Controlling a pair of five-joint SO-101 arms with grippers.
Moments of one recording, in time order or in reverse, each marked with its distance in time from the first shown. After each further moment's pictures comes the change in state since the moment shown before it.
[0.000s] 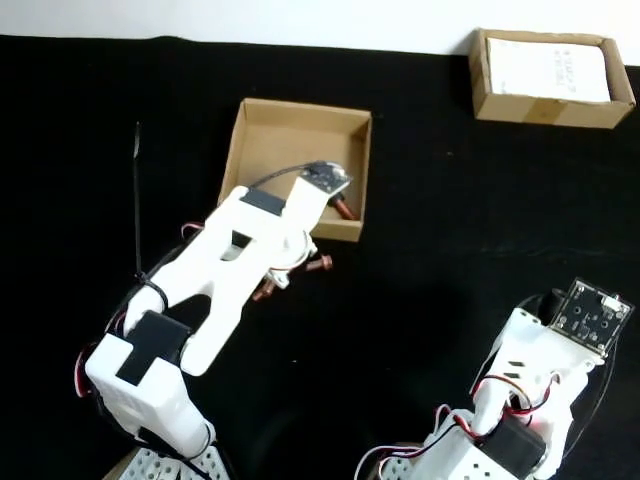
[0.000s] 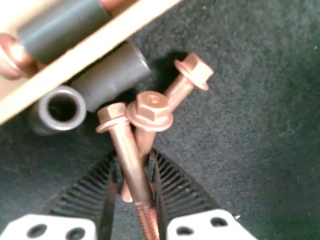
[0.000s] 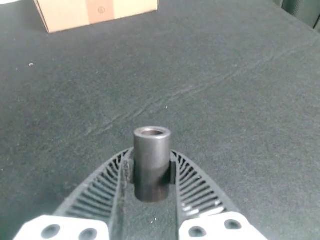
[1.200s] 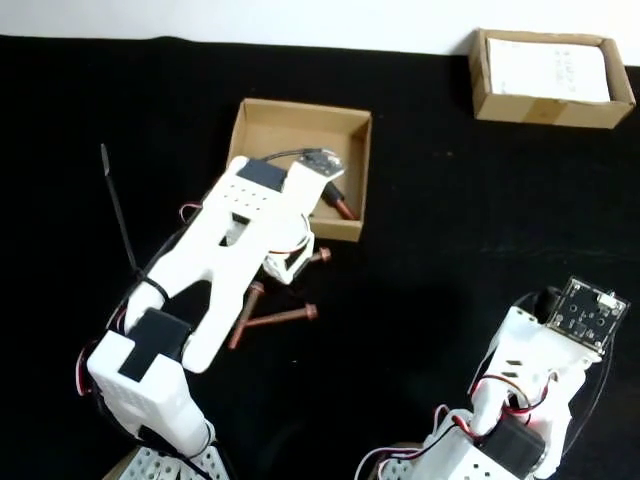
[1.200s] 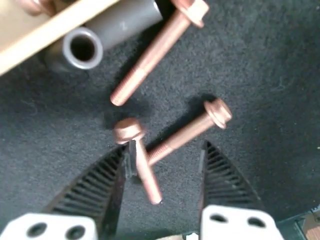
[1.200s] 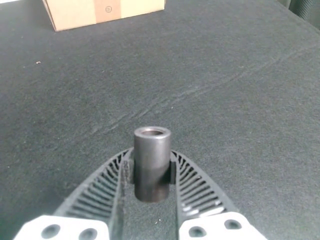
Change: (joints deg) left arm -0.2 0.4 -13.4 21.3 4.7; right arm -1.4 0.1 0.0 0.0 0.0
